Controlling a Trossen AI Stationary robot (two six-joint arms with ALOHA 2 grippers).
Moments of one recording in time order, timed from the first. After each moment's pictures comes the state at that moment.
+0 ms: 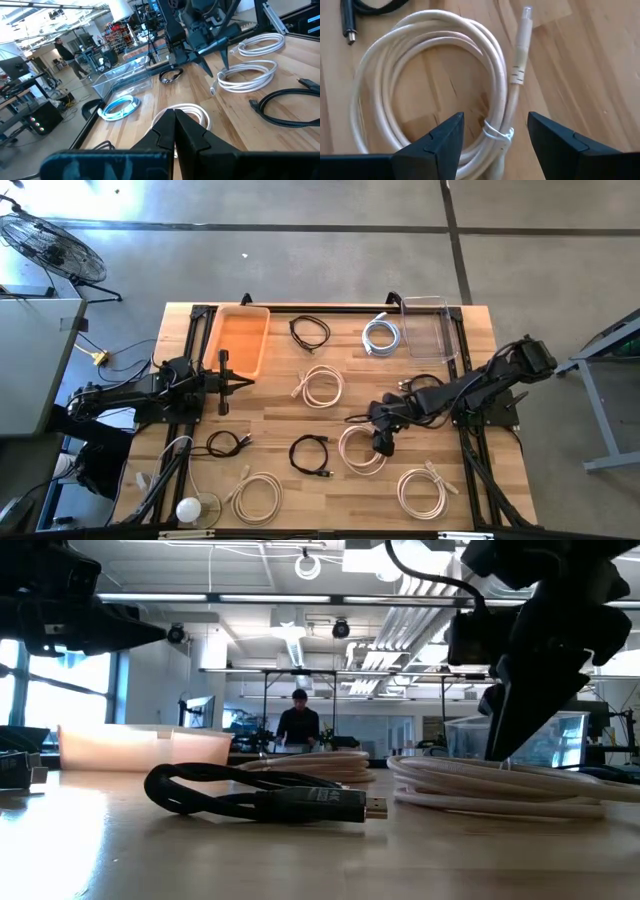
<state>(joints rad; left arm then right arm) 0.17 0.03 0.04 -0.04 0.12 0.41 0.28 1.49 0.67 -0.20 0.04 0.63</state>
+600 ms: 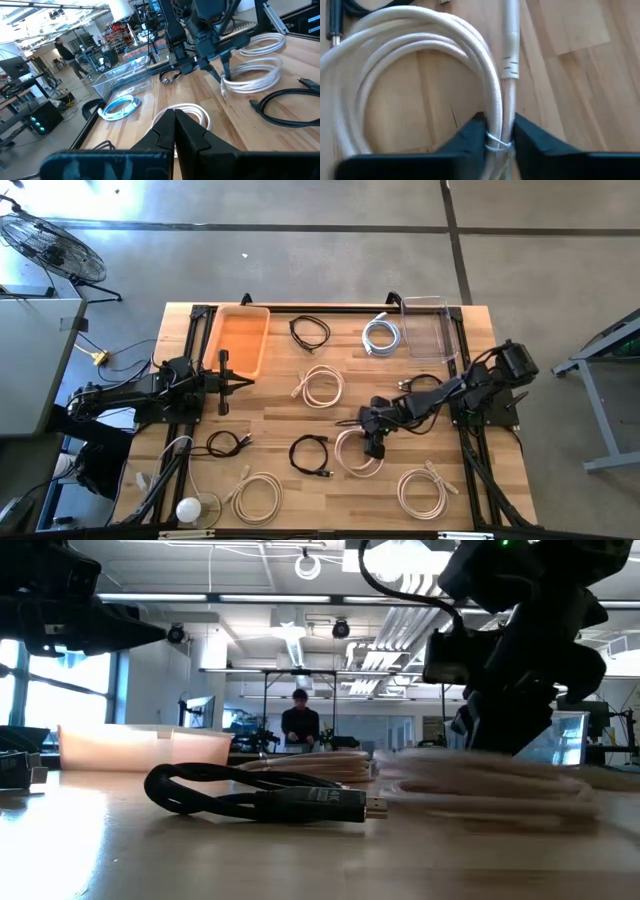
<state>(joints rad) 0.17 0.03 0.04 -0.04 0.12 0.41 0.27 1.69 0.70 -0.06 0.03 0.52</state>
